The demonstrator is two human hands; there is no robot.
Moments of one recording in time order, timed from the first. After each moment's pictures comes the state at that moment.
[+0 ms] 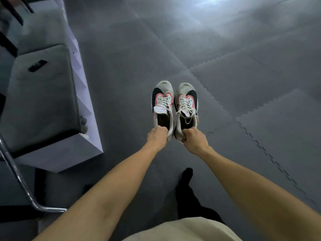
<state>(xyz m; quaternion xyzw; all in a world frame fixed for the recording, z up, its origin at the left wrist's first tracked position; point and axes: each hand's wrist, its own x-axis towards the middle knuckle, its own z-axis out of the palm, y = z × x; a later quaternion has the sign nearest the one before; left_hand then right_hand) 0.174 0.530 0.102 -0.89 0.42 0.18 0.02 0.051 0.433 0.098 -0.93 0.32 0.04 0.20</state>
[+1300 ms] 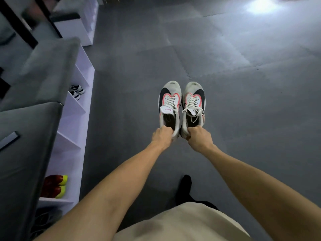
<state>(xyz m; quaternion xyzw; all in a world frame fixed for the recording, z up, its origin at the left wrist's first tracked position) 0.955 -0.101 0.115 -0.93 0.33 0.18 -0.03 0.862 -0.223 0.122 -0.95 0.24 0.07 0.18</state>
